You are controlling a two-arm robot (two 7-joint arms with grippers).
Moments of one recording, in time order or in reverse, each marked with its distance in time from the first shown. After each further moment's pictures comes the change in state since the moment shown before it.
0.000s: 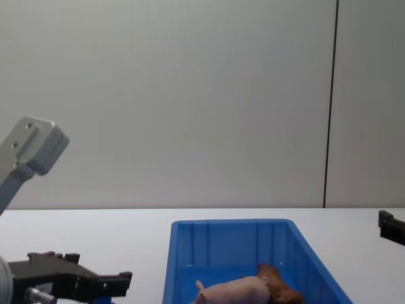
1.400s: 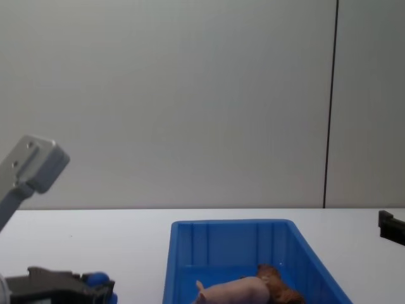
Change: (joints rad) left arm 0.011 -0.005 -0.002 0.030 0.025 -0.021 -0.039; right arm 0.000 0.000 0.000 0.000 0.000 0.000 0.000
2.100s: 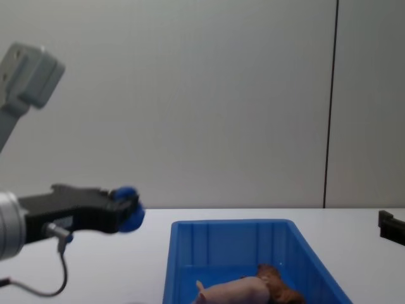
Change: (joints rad) left arm -0.027 0.004 -0.024 -0.078 0.012 -0.150 -0.069; right arm 0.000 0.000 0.000 0.000 0.000 0.000 0.000
